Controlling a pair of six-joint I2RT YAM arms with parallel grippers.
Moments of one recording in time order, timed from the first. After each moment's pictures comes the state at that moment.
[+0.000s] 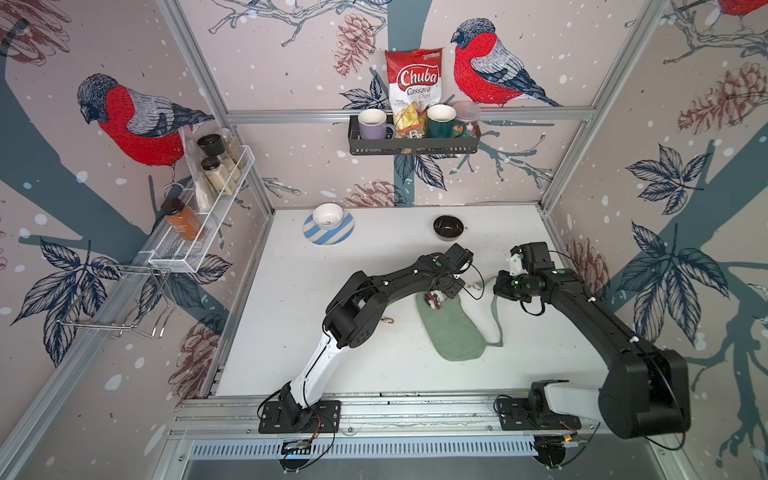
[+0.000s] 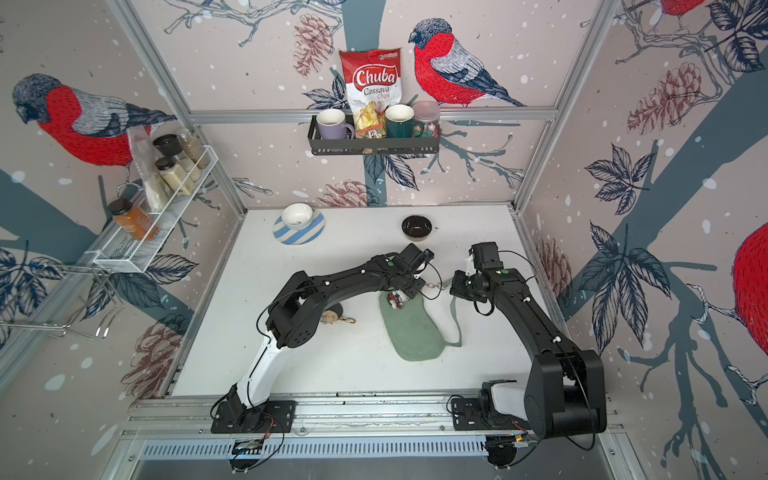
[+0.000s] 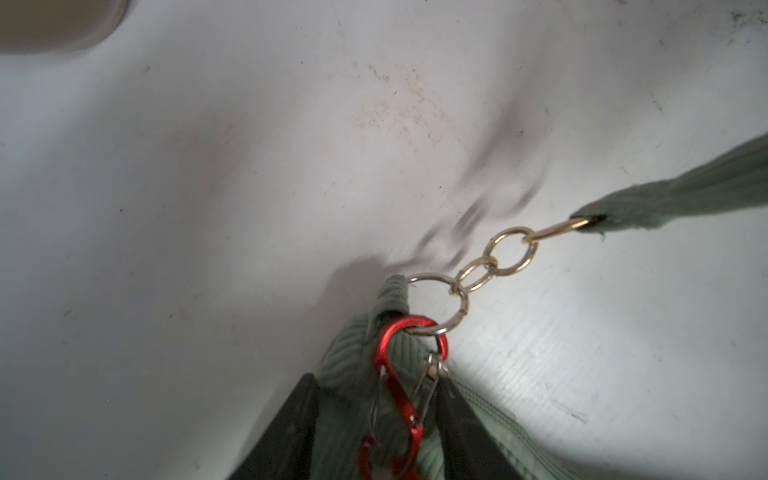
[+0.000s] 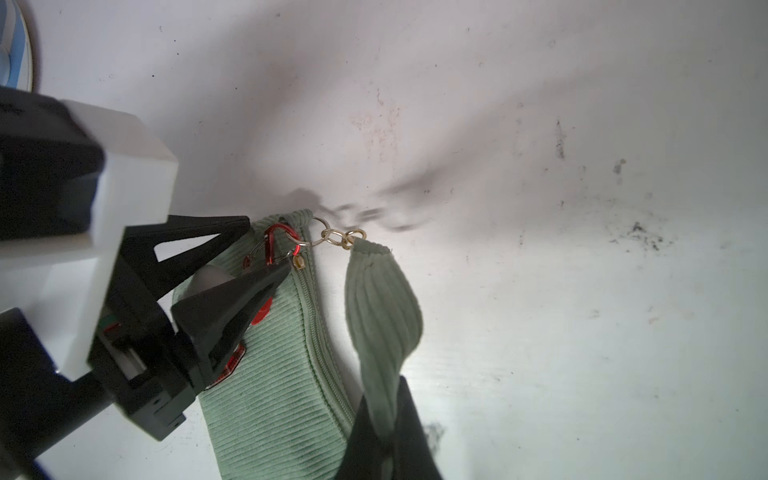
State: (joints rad) left arm -0.90 2.30 1.83 -0.55 -0.03 -0.03; right arm 0.14 1.29 0.90 -0.68 -0.23 0.32
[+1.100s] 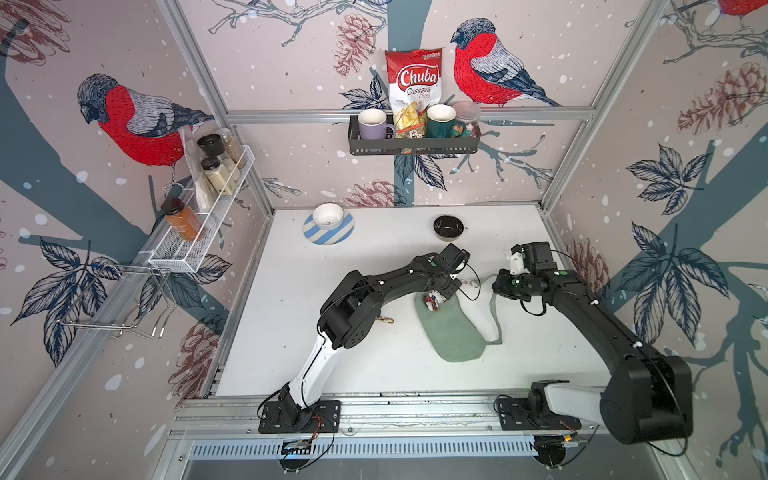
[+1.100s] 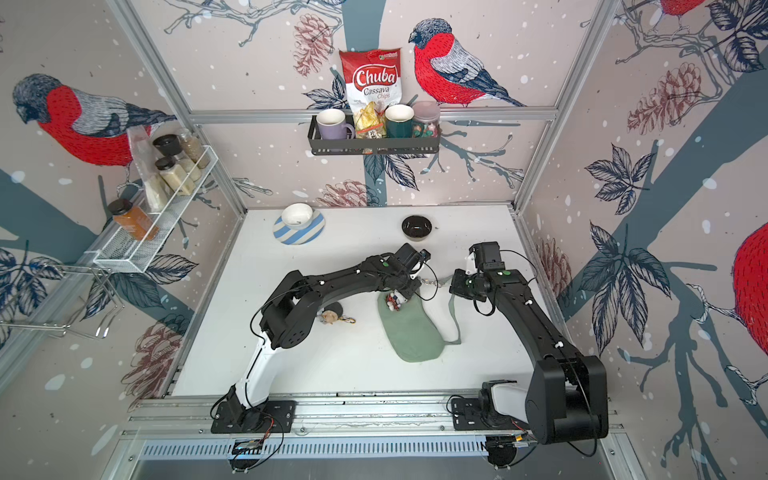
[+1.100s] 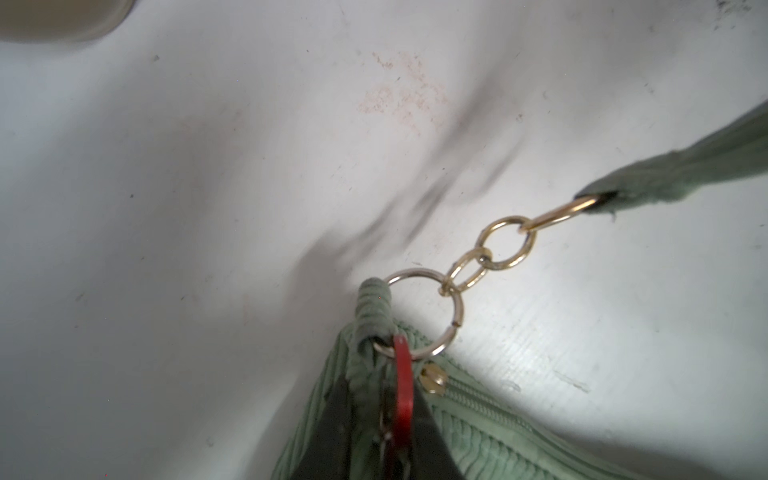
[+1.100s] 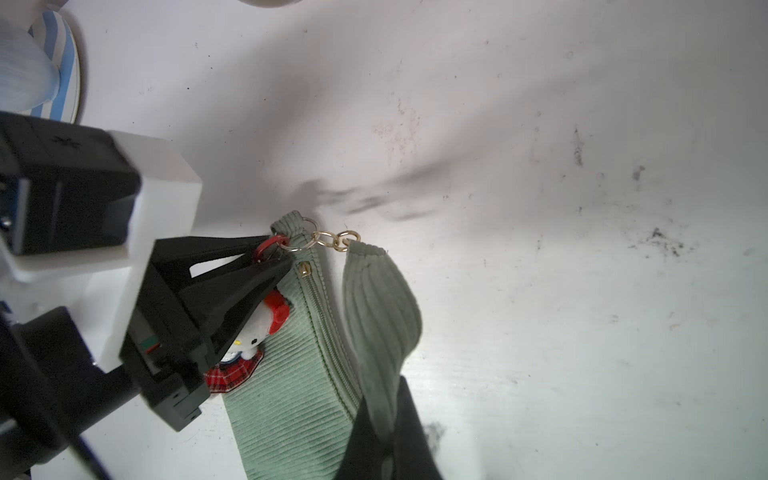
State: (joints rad) left arm -0.88 2.23 1.75 -0.52 0.00 -0.03; right arm 0.14 1.26 0.90 -0.67 -0.27 0.34
